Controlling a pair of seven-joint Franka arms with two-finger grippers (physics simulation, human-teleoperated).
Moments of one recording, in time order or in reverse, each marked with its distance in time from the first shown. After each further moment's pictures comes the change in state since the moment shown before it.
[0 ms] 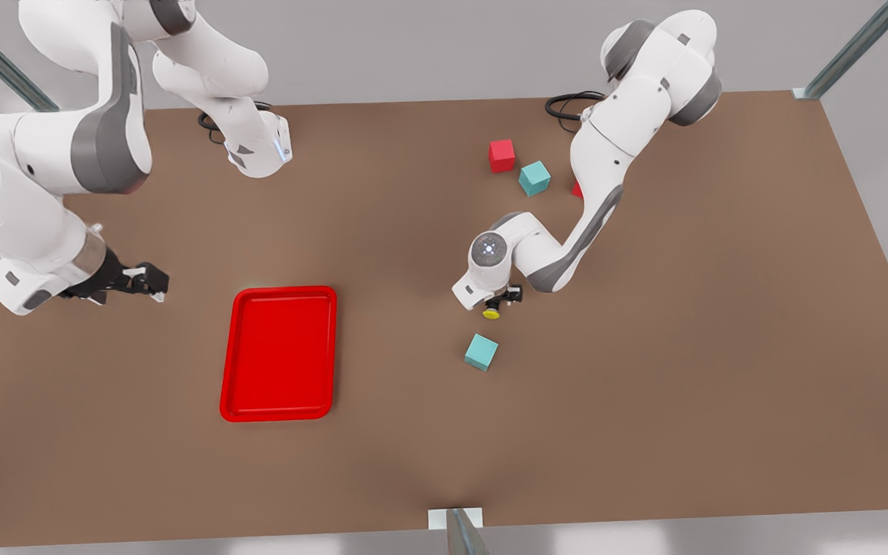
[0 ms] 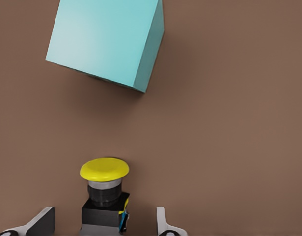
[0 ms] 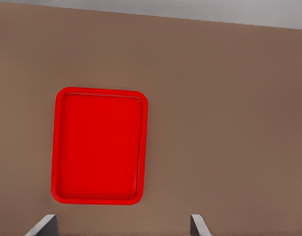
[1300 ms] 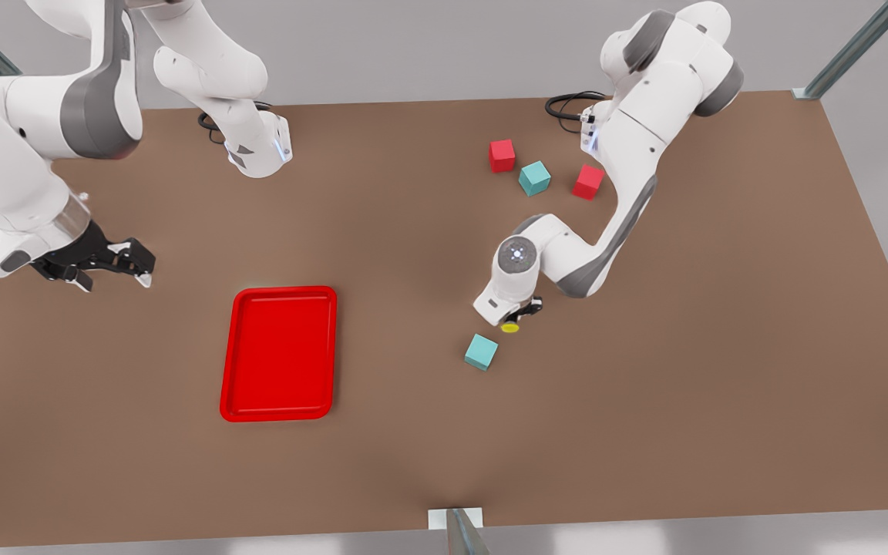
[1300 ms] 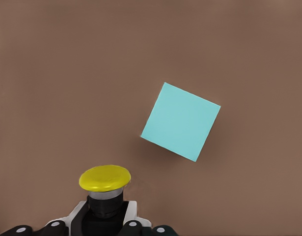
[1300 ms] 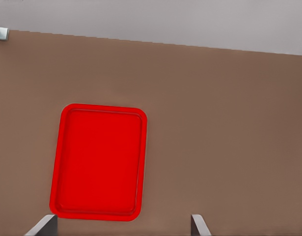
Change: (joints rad) left arm 0.148 -0.069 -0.059 0.093 0.011 -0.098 -0.025; right arm -0.107 -0.191 0.043 -0.223 0.050 0.169 -0.053
